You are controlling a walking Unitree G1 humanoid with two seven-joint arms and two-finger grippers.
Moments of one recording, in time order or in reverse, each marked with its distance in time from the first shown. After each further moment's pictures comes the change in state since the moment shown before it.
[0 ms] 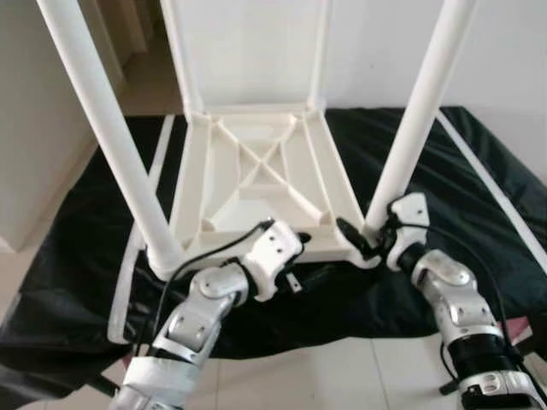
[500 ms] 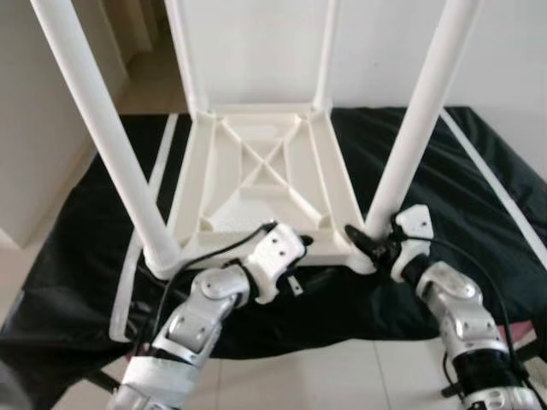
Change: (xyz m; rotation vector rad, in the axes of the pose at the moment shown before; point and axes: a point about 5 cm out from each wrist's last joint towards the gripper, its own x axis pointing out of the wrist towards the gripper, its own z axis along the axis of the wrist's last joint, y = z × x) left arm 0.004 -0.006 0.000 0.002 0.006 -0.028; right arm -0.011 -0.001 -0.001 0.002 -0.028 -0.064
